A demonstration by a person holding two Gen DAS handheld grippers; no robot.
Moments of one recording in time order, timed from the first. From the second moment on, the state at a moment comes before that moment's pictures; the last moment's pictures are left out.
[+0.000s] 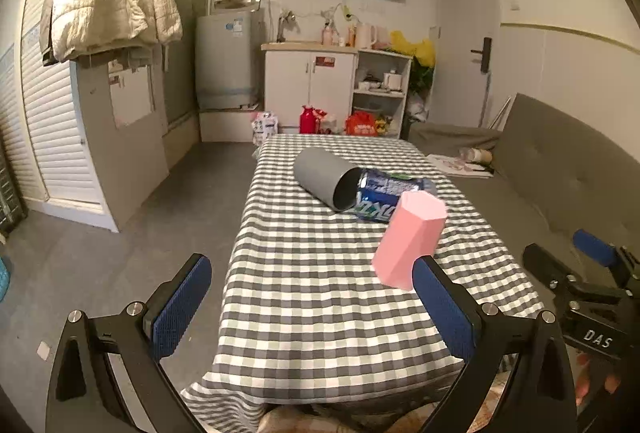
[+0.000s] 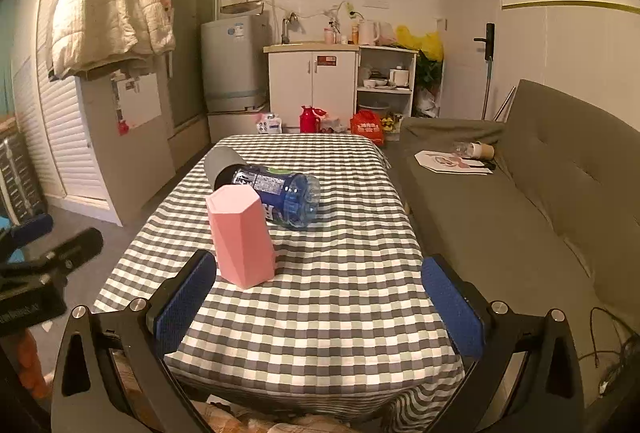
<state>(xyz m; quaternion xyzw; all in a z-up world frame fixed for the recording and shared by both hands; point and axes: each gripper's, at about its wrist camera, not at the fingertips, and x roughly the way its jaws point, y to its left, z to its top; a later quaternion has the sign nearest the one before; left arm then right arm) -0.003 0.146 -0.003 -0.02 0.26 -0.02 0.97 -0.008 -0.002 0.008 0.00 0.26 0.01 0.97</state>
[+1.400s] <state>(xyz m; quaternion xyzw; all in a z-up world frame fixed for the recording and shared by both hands) -0.006 0.147 -0.004 -0.02 0.25 -0.02 0.97 -0.013 -0.007 0.007 0.01 0.25 0.02 0.97</state>
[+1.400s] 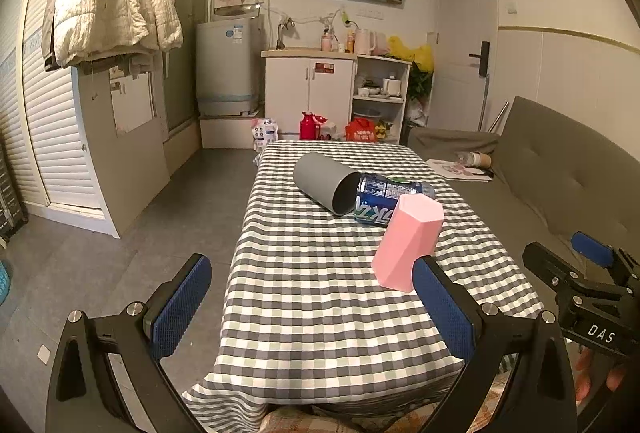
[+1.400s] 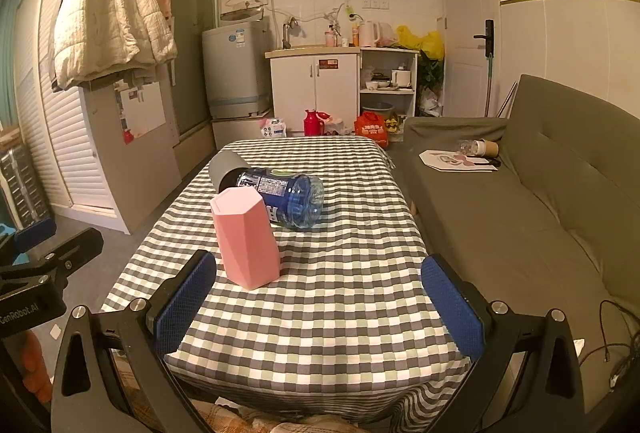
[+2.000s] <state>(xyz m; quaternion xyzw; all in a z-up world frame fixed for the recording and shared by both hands) -0.006 0.146 -0.005 -0.02 0.25 -0.02 0.97 -0.013 -0.011 0.007 0.01 0.25 0.02 0.97</state>
